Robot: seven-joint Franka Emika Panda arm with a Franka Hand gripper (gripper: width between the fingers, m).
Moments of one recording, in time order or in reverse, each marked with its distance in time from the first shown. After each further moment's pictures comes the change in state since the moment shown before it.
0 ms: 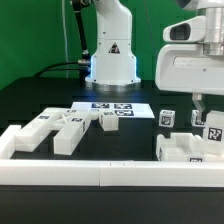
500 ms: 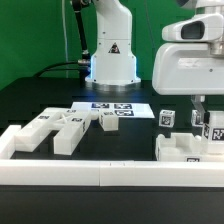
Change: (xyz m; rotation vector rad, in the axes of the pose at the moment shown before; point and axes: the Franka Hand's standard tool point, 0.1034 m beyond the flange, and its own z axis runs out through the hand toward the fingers) arm 0.002 0.001 -0.001 -0.006 -0.003 -0.561
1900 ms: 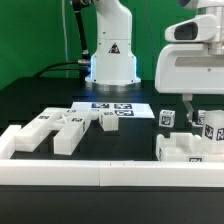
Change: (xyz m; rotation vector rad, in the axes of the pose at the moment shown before) arm 0.000 -0.004 -0.002 0.005 -0.004 -0.012
